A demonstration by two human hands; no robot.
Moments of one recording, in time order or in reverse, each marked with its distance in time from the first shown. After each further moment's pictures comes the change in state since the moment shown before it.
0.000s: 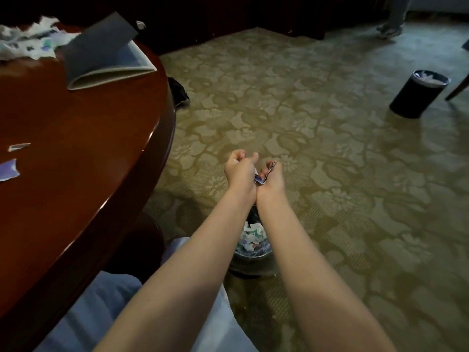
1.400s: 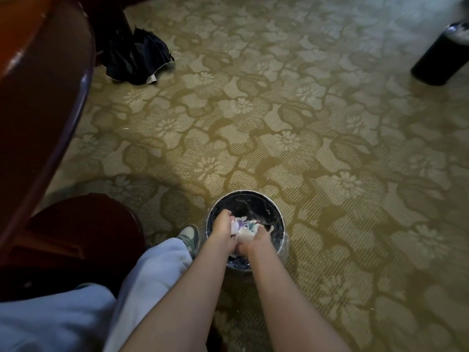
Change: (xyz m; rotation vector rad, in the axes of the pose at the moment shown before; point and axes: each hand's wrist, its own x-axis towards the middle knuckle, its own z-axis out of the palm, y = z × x) left_hand 0.115 -0.133 -0.068 0.314 0.233 -0.649; right_hand 0.145 0.072 -0.103 -0.089 0.467 0.555
